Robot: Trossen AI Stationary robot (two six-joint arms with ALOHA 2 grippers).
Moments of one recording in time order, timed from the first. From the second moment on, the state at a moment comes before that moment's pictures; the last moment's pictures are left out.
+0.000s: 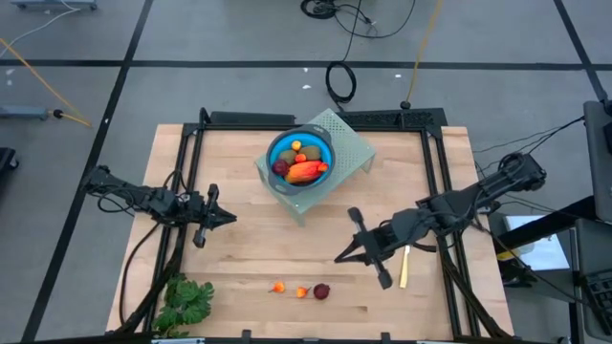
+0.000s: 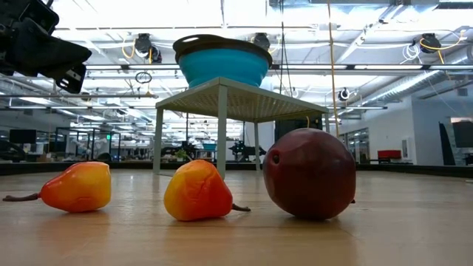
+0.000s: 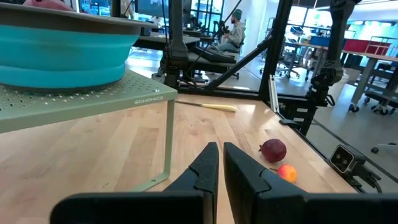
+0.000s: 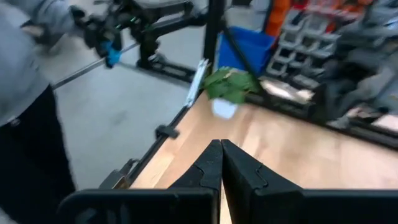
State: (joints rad) left arm -0.37 0.06 0.04 0.00 -0.23 -0.14; right arm 0.46 1.33 1.23 -0.21 0.05 -0.05
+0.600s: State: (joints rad) left arm -0.37 0.06 0.04 -0.01 -0.23 -0.14; right arm 0.45 1.61 1.23 -0.17 -0.11 -0.04
